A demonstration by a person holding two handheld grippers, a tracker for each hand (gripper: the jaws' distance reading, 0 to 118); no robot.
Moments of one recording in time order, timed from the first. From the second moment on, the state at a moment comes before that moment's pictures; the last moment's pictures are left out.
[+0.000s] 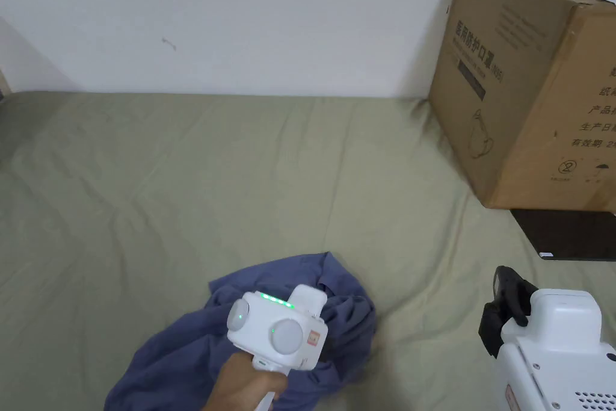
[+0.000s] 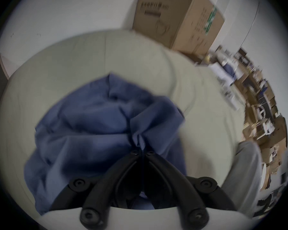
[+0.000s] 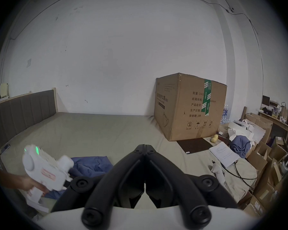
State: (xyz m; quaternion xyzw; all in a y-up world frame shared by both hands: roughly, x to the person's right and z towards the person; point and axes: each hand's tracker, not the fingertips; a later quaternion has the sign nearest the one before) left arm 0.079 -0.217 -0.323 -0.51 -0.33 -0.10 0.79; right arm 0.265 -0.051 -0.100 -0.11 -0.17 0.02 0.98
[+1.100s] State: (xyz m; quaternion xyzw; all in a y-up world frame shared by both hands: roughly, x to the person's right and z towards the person) left arm -0.132 -0.012 -0.237 -0.09 -0.14 -0.02 0.99; right arm 0.215 0.009 -0.104 -0.02 -0.14 0.01 0.99
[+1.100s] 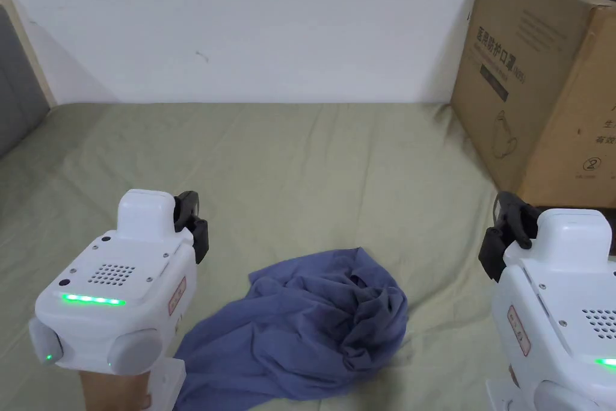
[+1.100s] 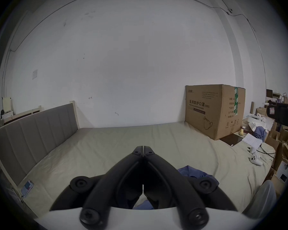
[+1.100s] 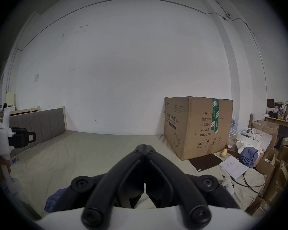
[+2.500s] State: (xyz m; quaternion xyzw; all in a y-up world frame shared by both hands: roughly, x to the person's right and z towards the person) left arm -0.141 -0.190 -0.234 -0.45 -0.09 0.04 0.89; right arm 0.258 -0.100 -0.229 -0.26 -0.08 -0.06 0.96
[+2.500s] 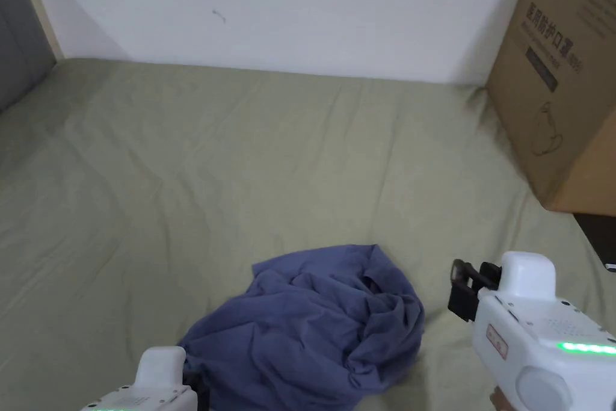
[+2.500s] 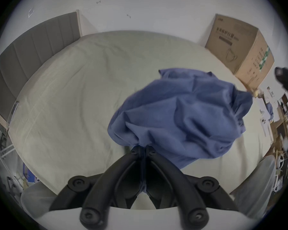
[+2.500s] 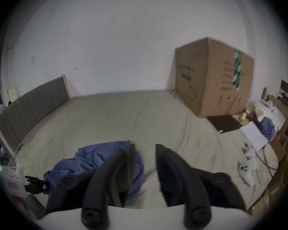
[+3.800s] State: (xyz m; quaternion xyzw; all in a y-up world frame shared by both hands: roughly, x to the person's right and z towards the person) left arm -0.212 -0.025 -0.337 -0.28 -0.13 0.16 0.94; right arm 0.316 0.026 -0.303 -0.23 -0.02 -0.06 0.97
